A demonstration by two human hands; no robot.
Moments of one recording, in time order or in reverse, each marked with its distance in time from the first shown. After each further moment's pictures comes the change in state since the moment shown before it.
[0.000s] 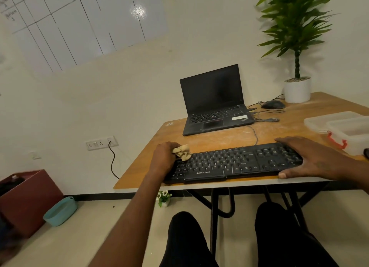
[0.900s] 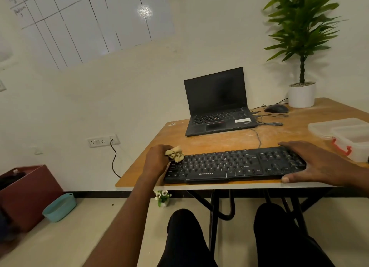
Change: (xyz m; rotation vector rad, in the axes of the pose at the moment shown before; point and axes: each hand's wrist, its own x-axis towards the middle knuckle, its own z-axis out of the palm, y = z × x) left_hand -0.010 -0.025 -0.011 -0.013 0.062 -0.052; right_hand 0.002 -0.003 -0.002 -0.005 -0.009 0.025
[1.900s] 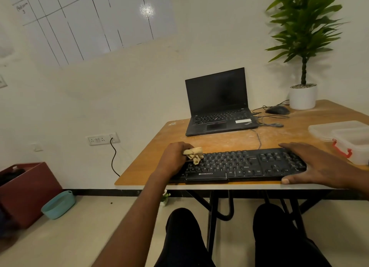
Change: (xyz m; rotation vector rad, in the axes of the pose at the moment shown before) left_hand 0.002 0.042 0.016 -0.029 -0.132 0.204; right_hand -0.001 0.002 0.000 0.007 0.002 0.003
